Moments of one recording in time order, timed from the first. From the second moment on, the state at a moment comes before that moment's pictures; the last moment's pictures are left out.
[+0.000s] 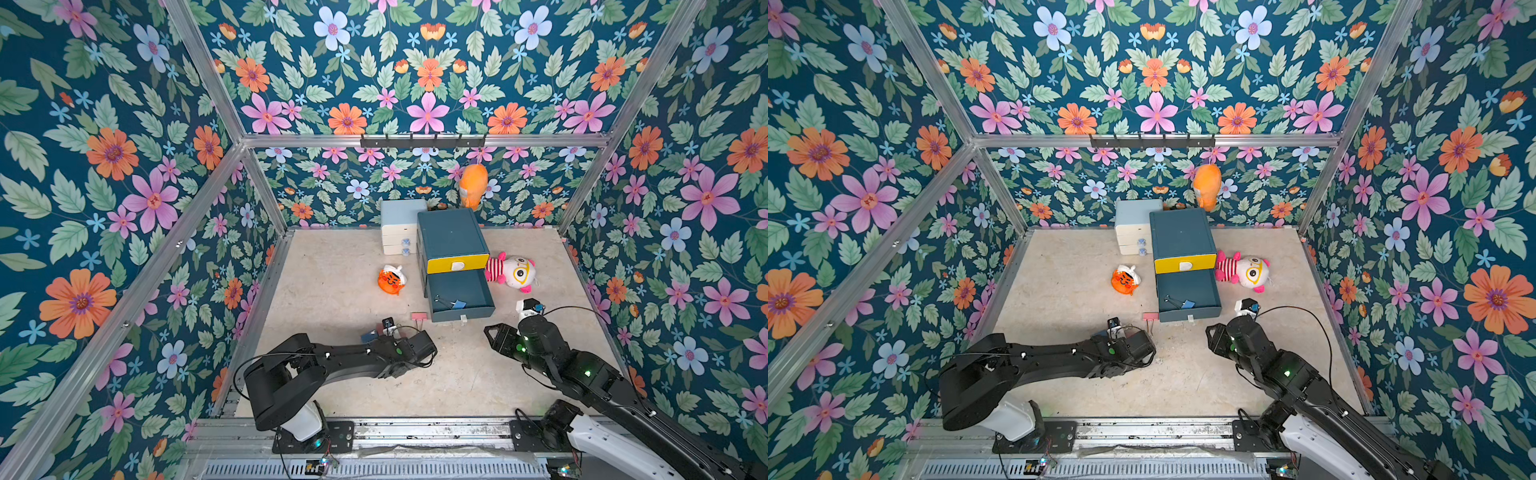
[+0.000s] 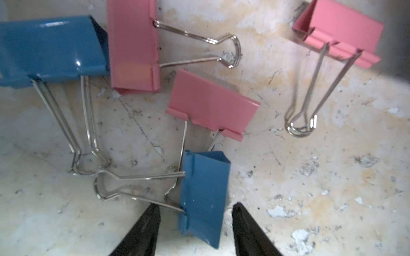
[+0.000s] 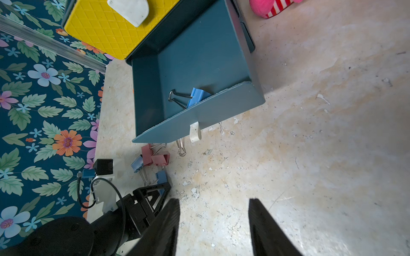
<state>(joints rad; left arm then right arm) -1.09 1.58 0.78 -0.51 -0.37 -1.29 0.77 0.69 0.64 -0.65 0.15 0.95</state>
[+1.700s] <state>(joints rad) -0.99 1.94 1.68 -0.64 -0.21 -0.82 0.77 0.69 0.65 -0.64 0.13 0.95</state>
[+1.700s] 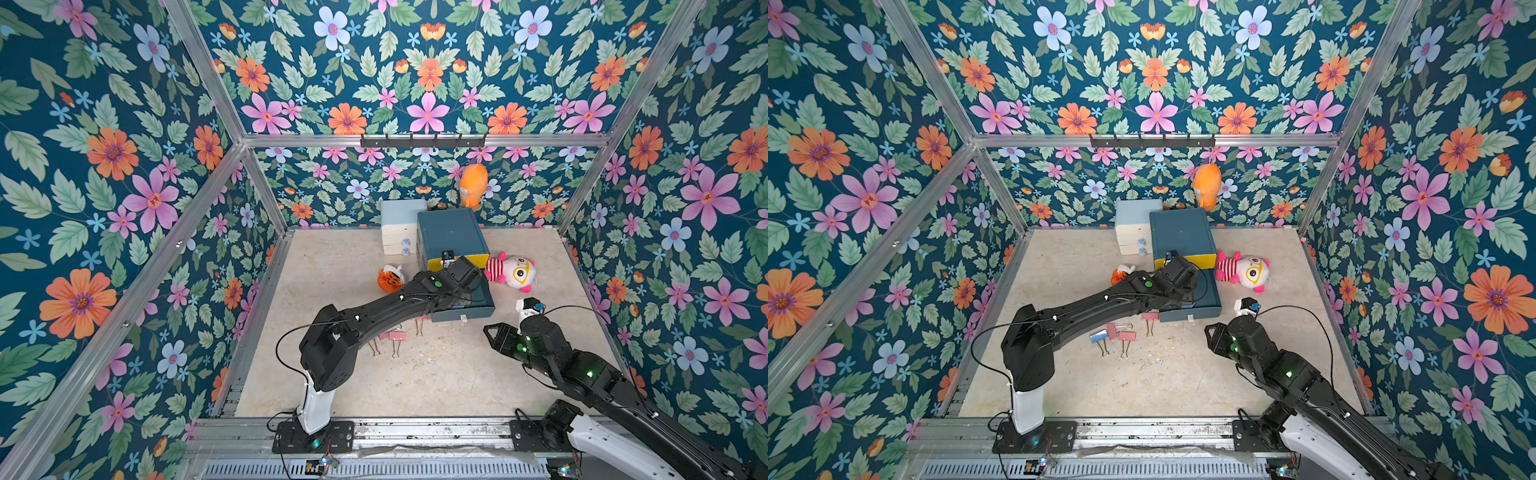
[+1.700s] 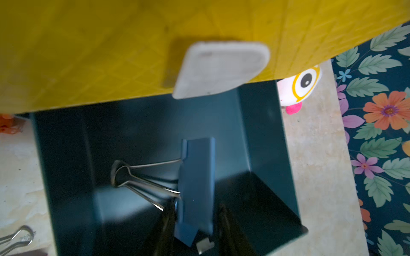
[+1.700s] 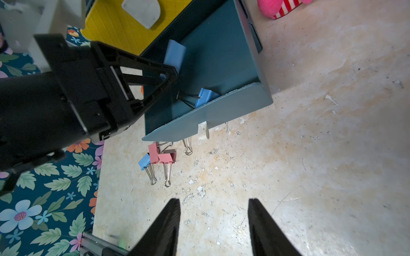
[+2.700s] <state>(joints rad) -0.95 1.38 0.92 -0.70 -0.30 -1.00 0.77 0.76 0.64 -0.56 0.02 0.92</state>
